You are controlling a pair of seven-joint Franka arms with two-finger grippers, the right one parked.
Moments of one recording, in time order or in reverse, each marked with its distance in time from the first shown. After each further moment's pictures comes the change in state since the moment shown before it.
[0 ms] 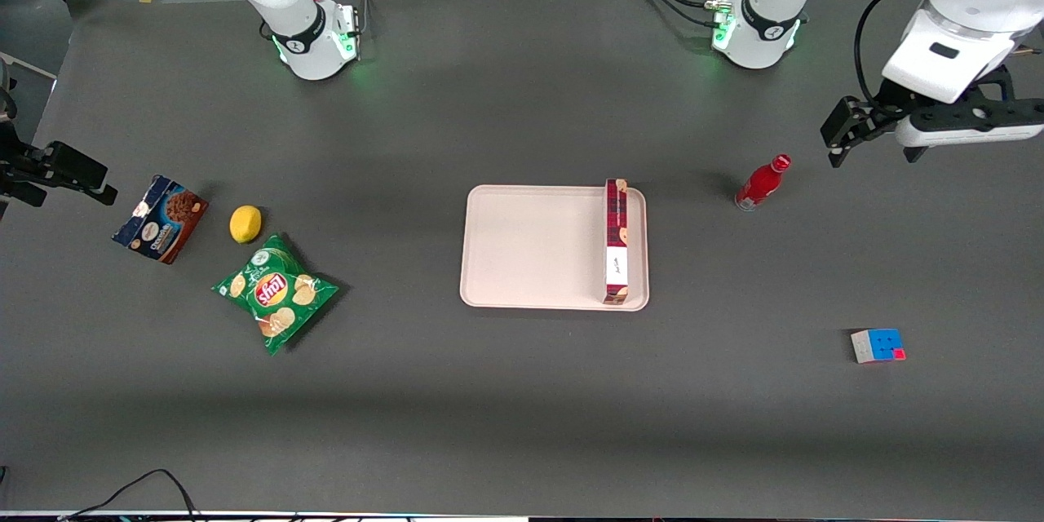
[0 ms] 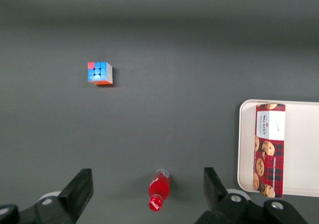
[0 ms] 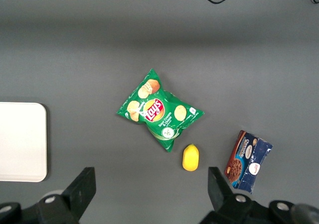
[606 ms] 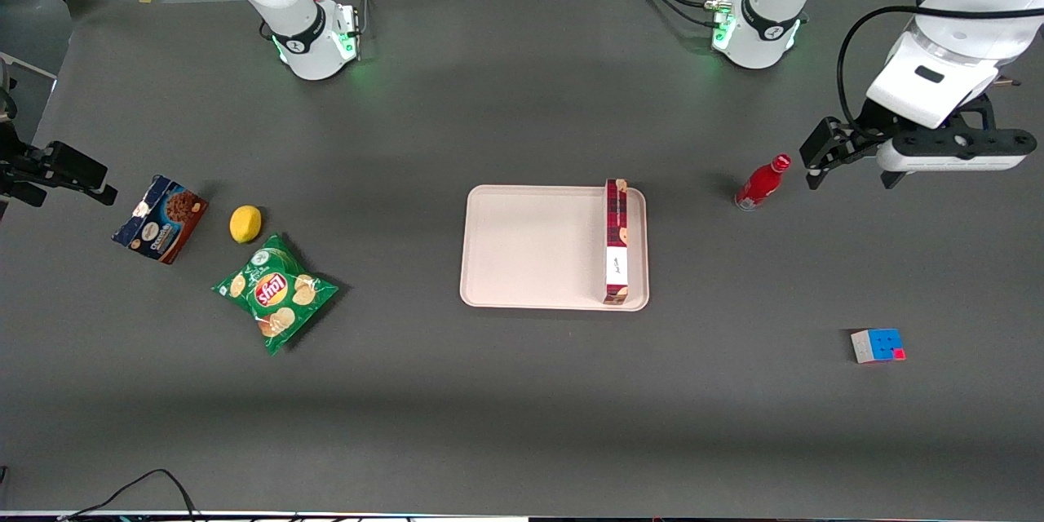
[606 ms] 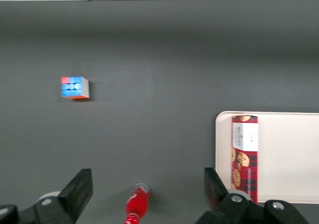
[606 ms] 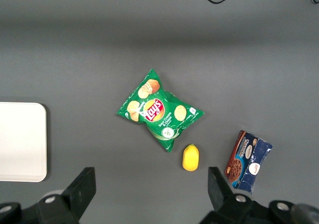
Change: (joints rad) arm -0.018 0.090 -0.009 0.081 -0.068 0.039 0.010
